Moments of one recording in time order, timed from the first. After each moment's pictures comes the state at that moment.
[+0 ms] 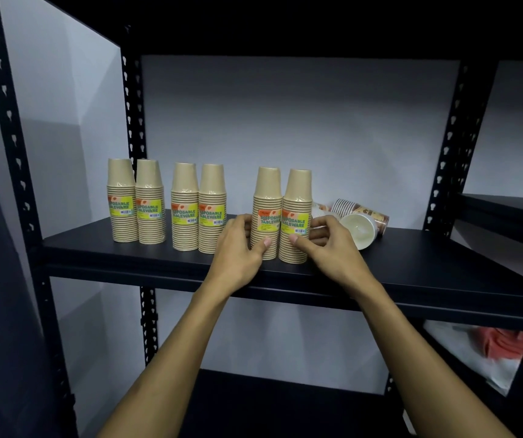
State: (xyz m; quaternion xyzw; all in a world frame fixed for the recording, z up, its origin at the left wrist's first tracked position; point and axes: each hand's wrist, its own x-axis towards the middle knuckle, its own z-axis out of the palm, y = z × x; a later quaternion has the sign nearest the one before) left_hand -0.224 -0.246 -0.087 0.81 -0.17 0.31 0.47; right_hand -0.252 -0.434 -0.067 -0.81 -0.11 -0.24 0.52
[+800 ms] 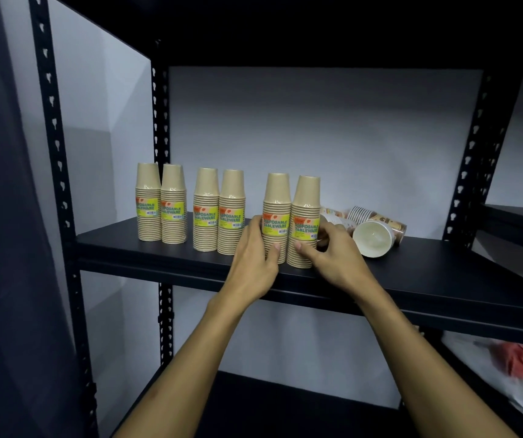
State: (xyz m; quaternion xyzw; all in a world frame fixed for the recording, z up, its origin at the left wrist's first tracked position) left_hand -0.248 -0.247 -0.094 0.80 -0.20 0.36 0.44; right_hand -0.244 -0.423 -0.068 -0.85 -0.17 -0.29 0.40
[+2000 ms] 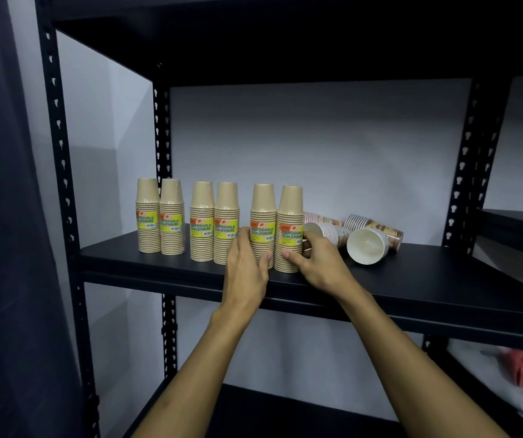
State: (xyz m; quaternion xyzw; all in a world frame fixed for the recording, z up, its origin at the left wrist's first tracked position) left_hand -0.242 -0.258 -0.102 0.79 -0.10 0.44 0.41; right_hand -0.233 -0.415 -0.067 -0.85 -0.19 -0.26 0.41
